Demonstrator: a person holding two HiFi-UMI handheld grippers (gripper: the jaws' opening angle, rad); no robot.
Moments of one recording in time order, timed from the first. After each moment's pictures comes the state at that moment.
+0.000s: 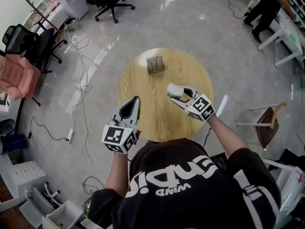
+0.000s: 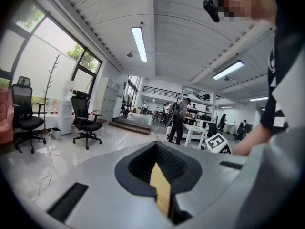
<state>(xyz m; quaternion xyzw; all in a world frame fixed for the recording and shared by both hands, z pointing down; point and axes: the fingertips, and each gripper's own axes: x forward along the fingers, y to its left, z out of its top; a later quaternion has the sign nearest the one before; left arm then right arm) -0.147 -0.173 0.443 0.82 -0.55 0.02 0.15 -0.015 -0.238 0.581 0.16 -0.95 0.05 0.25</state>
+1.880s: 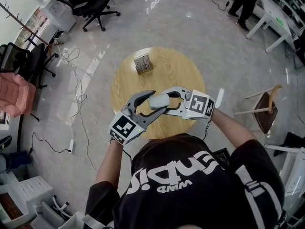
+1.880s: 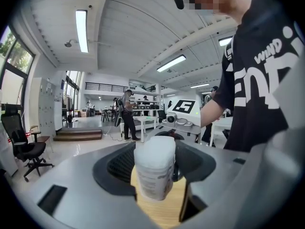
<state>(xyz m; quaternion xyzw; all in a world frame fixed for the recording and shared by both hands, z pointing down) -0.013 -0.149 0.428 0.96 -0.25 0.11 0.02 -0.037 -0.137 0.475 -0.04 -0.98 -0.01 0.19</state>
